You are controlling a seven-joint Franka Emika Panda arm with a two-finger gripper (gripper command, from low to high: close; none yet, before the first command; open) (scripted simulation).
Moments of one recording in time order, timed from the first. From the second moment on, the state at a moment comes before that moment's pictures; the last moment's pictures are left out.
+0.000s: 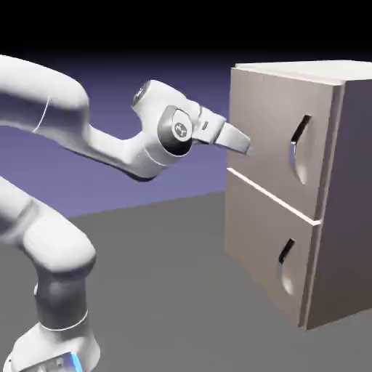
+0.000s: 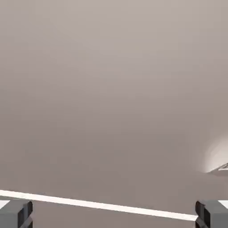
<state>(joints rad) 0.36 -0.74 -0.41 -2.67 -1.10 2.95 1.54</state>
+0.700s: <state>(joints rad) 0.66 -0.88 -0.74 -2.56 -2.01 2.88 2.20</state>
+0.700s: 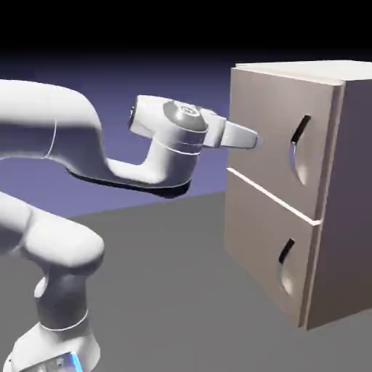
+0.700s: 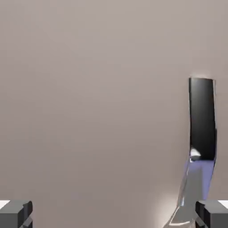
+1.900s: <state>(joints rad) 0.82 -0.90 -0.93 -2.53 -2.76 2.66 2.90</state>
